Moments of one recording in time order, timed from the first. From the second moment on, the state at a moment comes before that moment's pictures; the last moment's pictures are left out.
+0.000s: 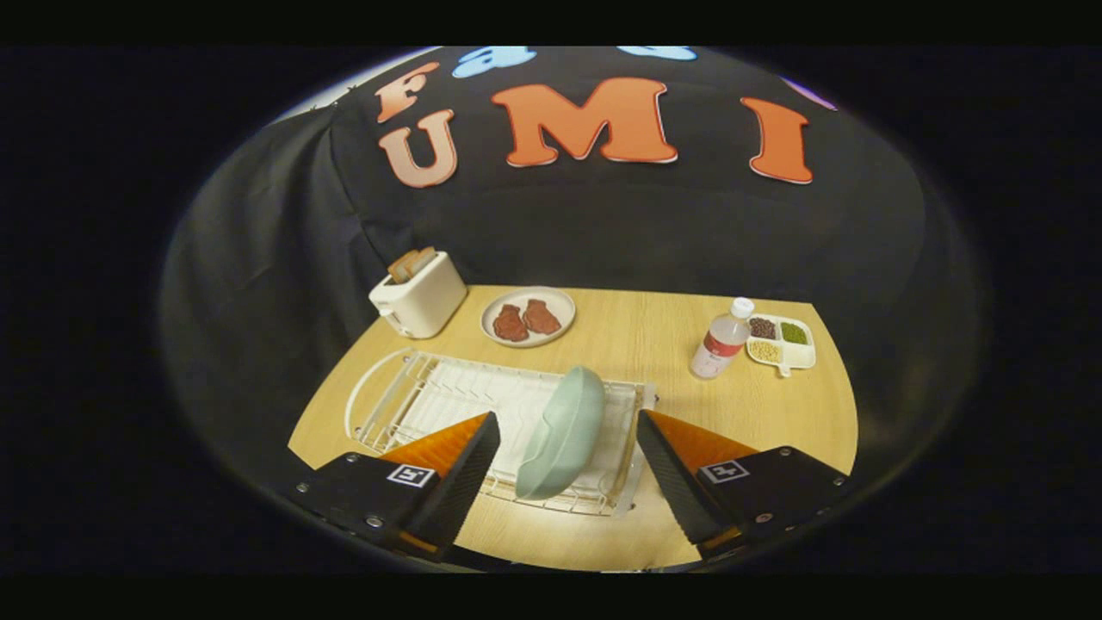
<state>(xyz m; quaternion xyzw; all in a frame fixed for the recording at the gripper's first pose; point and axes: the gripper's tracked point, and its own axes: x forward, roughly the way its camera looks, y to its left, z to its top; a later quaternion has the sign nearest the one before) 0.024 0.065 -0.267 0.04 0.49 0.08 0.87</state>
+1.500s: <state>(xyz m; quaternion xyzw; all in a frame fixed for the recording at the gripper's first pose) 0.020 0.071 -0.338 -0.04 0.60 -0.12 0.79</state>
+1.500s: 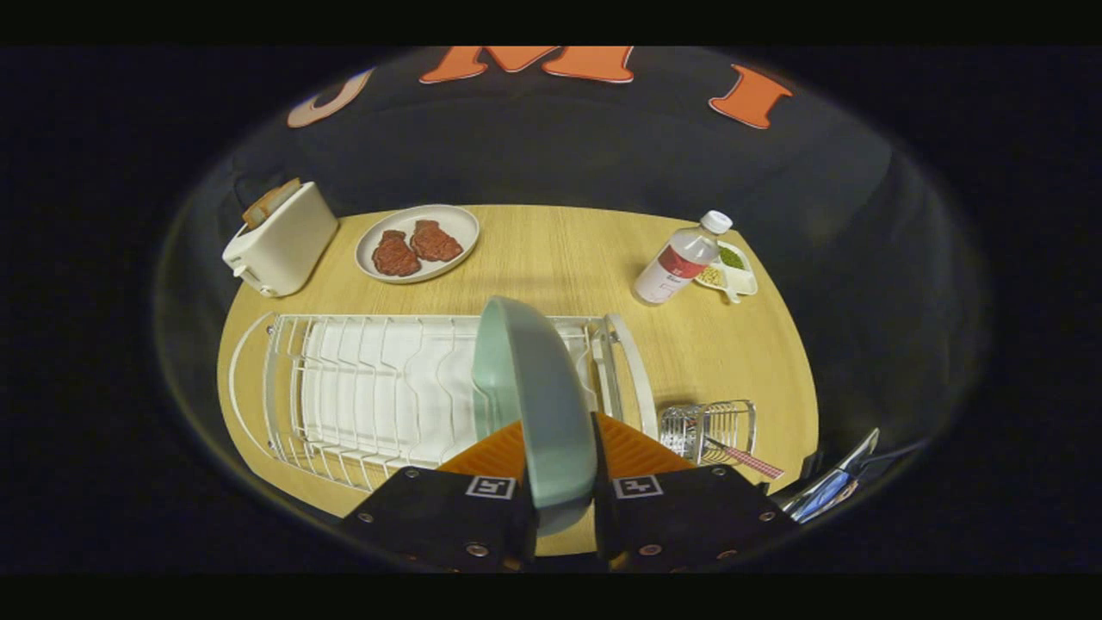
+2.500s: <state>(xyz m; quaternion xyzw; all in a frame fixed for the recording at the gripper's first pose) -0.077 0.051 -0.256 0.06 0.57 -0.14 0.80</state>
